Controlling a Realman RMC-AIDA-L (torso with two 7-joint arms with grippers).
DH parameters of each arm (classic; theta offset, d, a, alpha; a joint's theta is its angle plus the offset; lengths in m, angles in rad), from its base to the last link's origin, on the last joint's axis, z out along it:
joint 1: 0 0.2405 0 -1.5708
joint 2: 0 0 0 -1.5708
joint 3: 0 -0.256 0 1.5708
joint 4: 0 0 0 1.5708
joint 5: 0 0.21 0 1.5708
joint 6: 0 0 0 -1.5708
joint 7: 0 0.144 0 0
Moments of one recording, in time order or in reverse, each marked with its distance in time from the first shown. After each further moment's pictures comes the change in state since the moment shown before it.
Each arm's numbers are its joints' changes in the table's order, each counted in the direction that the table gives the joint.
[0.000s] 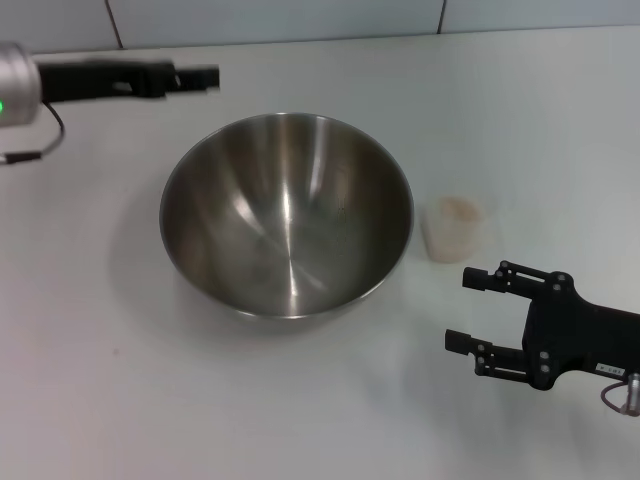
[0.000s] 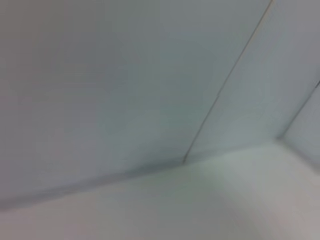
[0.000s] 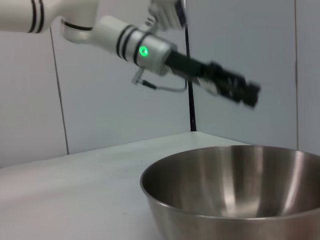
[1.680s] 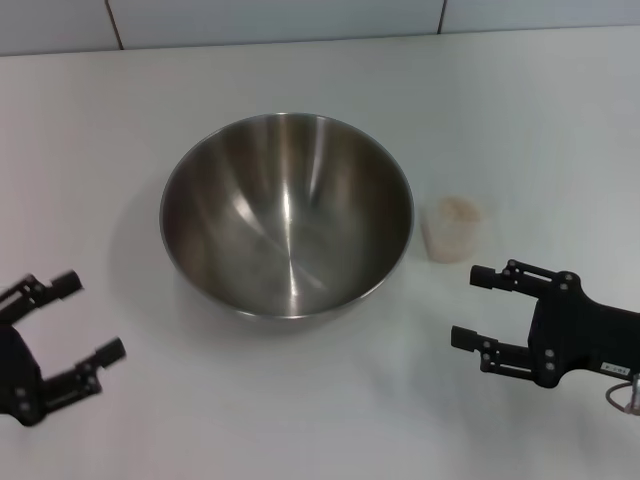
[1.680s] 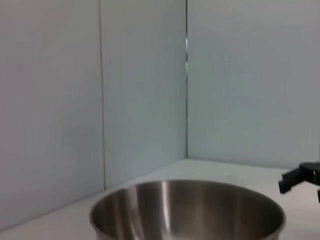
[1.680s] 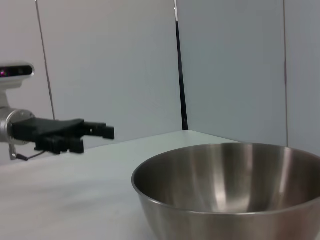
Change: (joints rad) left arm 0.448 0.076 0.254 -0.523 -0.301 -0.572 1.386; right arm -0.010 -0.002 -0.012 0.000 0.003 -0.008 0.001
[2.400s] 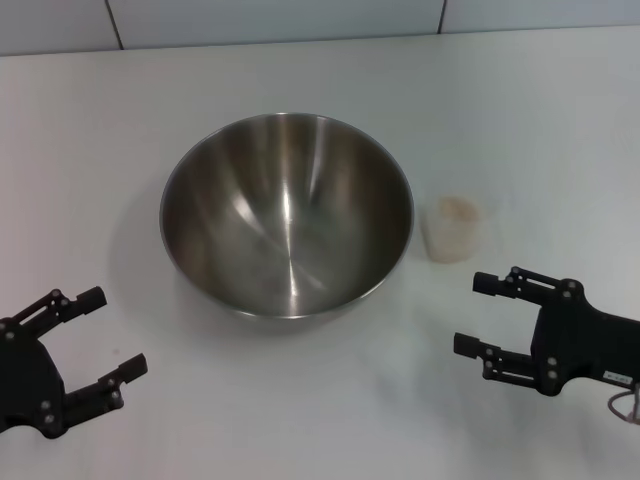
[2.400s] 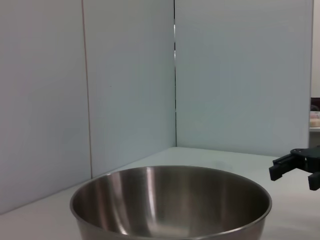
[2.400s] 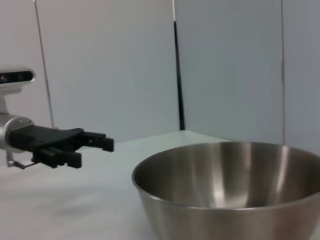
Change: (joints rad) left arm -0.004 -0.030 0.008 -0.003 0.067 0.029 0.035; right arm -0.018 0.005 -0.009 0.003 -0.003 0.004 -0.020
